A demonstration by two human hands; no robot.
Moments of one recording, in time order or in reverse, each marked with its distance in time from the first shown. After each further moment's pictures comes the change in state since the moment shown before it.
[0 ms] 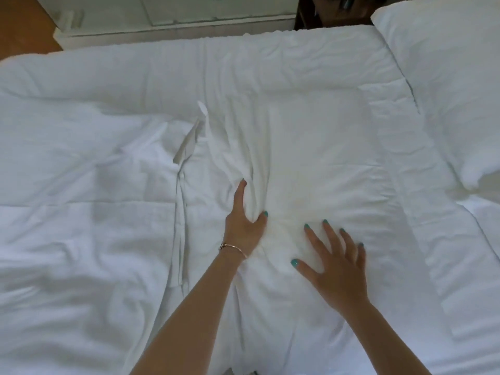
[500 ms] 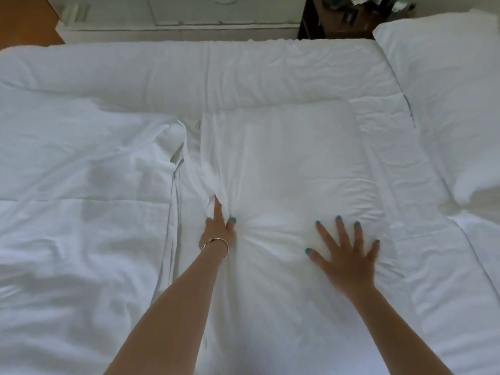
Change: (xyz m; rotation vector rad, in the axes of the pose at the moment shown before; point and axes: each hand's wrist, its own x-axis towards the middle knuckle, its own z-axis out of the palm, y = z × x) left_hand 0.042 -0.044 -0.008 0.469 -0.061 -0.376; right_hand 0.043 0.040 -0.002 -0.187 -0.154 0.089
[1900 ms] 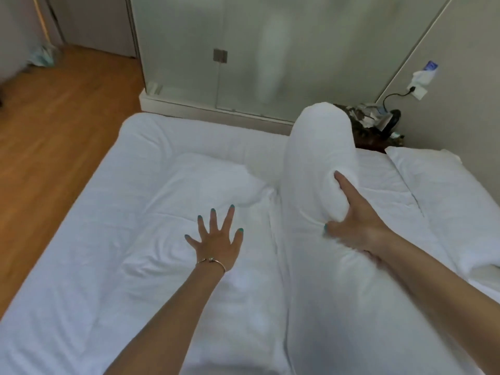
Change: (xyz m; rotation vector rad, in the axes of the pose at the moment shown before) left_hand -0.065 -0.231 -0.339 0.172 0.272 0.384; right_hand -0.203 -0.374 -0.299 0.698 0.133 -0.229
